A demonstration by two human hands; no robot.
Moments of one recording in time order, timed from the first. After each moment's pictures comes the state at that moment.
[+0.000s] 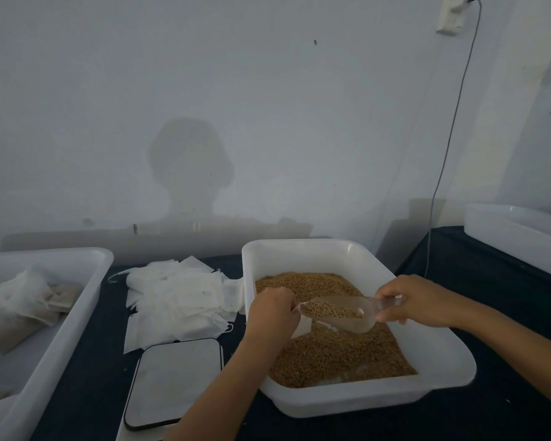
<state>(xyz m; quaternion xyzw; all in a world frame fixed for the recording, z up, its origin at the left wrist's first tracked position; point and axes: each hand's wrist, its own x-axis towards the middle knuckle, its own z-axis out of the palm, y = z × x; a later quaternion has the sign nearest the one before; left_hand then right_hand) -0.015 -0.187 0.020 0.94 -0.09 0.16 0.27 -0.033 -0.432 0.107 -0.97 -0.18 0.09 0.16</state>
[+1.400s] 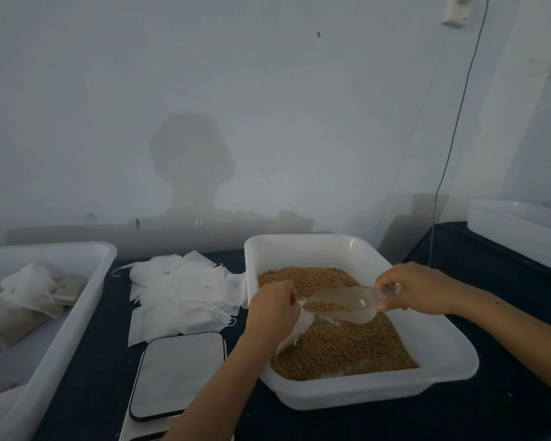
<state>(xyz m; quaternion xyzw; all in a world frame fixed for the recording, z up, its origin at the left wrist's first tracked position) -0.014 -0.184 0.015 0.93 -0.09 0.17 0.30 -0.028 -0.422 0.117 -0.98 -0.16 0.08 0.08</state>
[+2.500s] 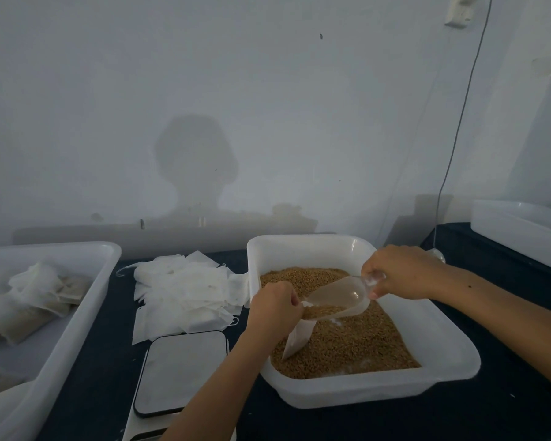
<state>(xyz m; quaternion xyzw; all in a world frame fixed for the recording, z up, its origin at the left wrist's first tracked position) -0.013 -0.182 0.015 0.94 -0.08 0.14 0.30 -0.026 -0.388 0.139 -0.98 -0.19 0.02 -0.07</state>
